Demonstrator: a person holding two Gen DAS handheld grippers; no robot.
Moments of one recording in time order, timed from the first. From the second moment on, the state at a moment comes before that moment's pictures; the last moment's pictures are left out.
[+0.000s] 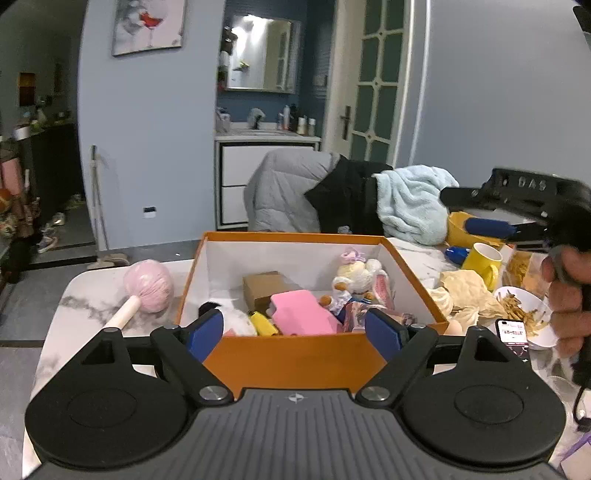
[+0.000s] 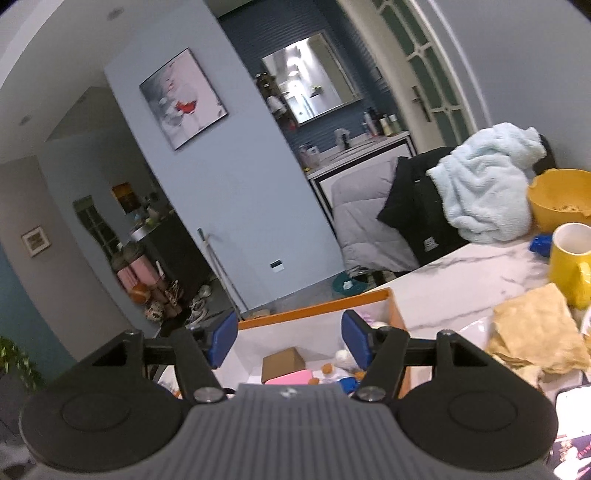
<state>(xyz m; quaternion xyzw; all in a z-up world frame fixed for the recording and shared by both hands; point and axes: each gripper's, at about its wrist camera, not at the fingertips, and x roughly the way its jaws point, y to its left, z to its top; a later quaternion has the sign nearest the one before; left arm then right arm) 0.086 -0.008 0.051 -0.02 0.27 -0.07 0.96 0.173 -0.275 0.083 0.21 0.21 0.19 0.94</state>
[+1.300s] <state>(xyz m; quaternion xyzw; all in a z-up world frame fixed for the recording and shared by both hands) 0.078 -0.005 0.024 0.01 0.32 0.08 0.94 0.090 -0.167 0.048 -0.02 0.27 0.12 0.96</state>
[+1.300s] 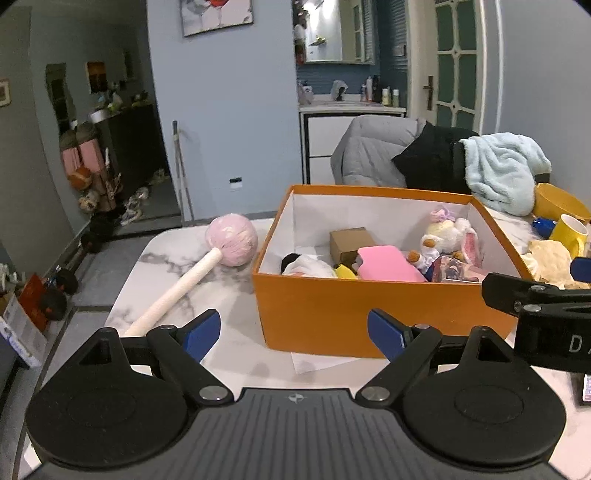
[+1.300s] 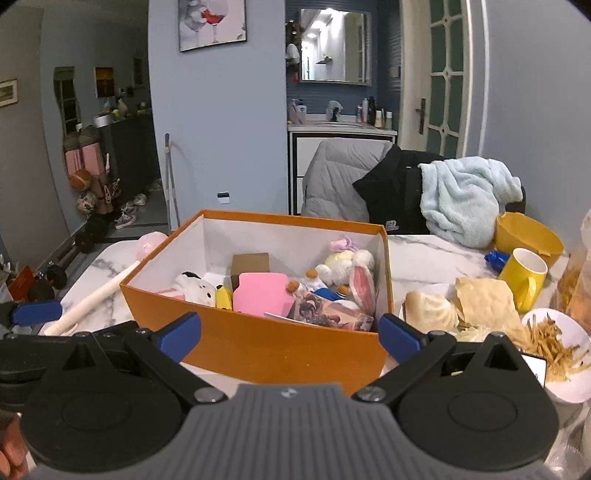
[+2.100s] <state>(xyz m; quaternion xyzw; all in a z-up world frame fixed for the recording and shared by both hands) 0.071 -0.013 0.030 0.01 0.32 0.06 0.94 0.088 -0.168 0.053 -0.01 0.28 0.11 0.95</state>
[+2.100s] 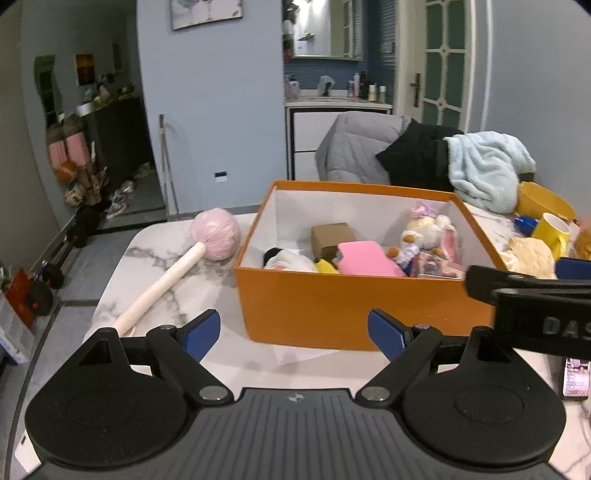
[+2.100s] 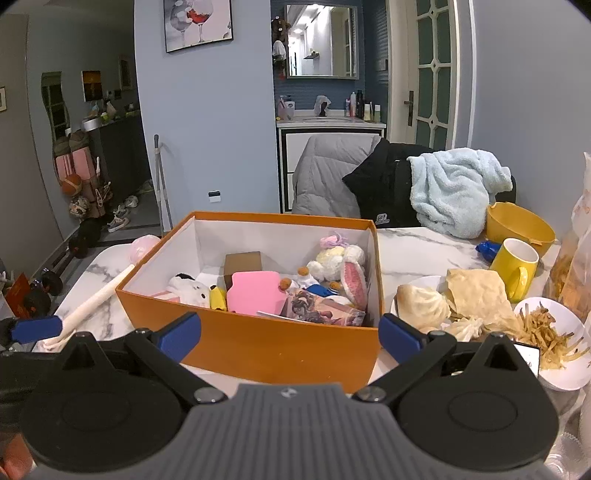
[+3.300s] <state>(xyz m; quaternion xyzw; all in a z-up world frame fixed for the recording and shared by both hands) 0.069 -0.041 0.026 0.03 0.37 0.10 0.92 0.084 -0.151 0.044 0.00 0.30 0.09 0.95</state>
